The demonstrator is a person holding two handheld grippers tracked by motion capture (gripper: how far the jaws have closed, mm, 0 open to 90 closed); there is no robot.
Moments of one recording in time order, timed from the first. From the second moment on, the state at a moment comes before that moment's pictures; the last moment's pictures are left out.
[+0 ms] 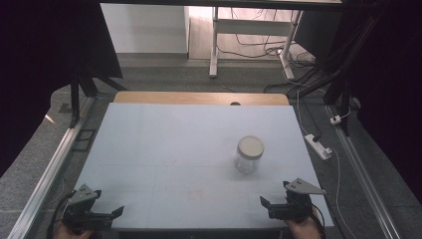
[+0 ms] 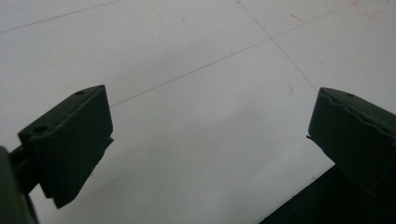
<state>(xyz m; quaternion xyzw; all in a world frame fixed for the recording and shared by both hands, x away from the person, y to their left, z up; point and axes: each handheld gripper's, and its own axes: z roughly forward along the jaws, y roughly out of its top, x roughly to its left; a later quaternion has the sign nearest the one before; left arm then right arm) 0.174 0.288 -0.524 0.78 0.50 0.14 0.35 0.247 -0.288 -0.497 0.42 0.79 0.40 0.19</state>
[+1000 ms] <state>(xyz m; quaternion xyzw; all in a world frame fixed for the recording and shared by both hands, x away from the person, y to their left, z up) 0.175 0.285 -0.524 0.79 0.49 0.13 0.35 0.248 -0.289 -0.497 0.41 0.79 0.41 0.18</state>
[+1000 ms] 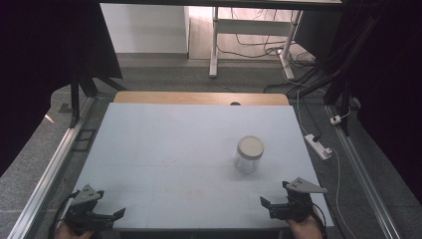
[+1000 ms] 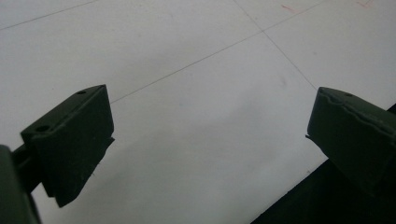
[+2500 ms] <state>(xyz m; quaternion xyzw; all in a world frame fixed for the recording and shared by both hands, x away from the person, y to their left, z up) 0.177 0.286 -0.525 0.79 0.49 0.12 0.35 0.276 -0.264 -0.492 0.37 0.80 0.44 0.17</state>
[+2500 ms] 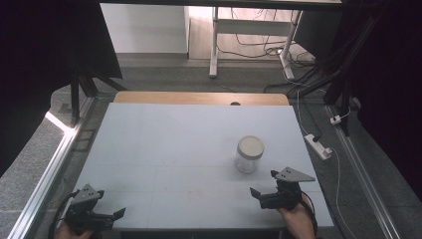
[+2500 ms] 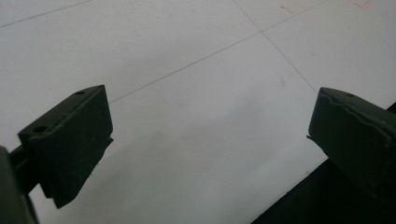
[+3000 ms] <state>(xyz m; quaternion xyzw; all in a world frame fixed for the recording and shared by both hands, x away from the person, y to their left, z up) 0.177 0.285 -0.525 0.79 0.49 0.12 0.35 0.299 -0.264 -0.496 0.39 0.78 0.47 0.14</state>
